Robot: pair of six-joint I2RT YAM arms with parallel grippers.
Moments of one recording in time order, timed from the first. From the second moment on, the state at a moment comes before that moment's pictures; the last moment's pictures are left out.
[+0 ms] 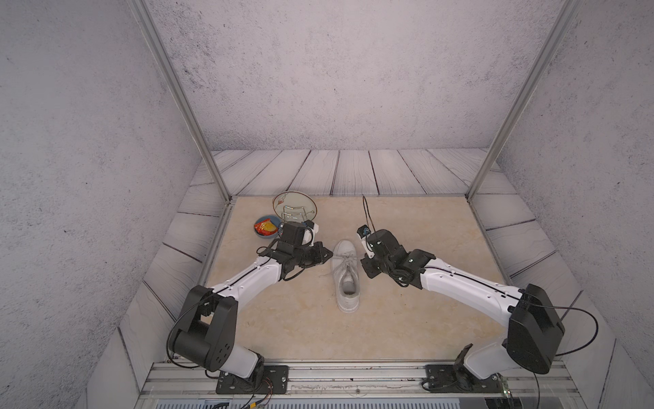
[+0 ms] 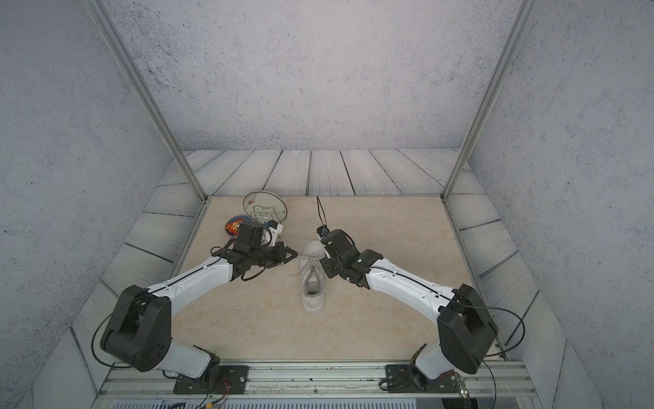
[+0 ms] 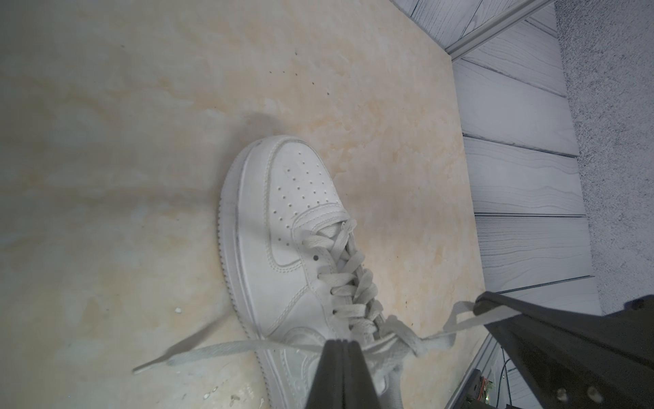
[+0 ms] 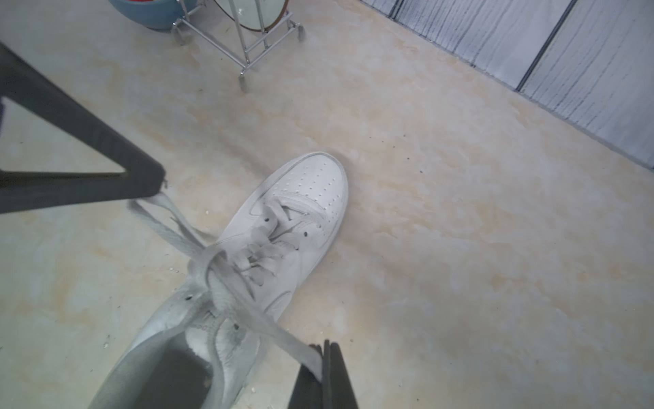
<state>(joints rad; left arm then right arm) -0.41 1.48 0.90 -0.14 0.49 -0.61 0.79 1.49 1.11 -0.44 0.23 0.07</state>
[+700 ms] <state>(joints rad) -0.34 1.40 0.81 -0.14 0.45 -0.59 0.72 1.53 1.07 -0.47 0.32 0.00</state>
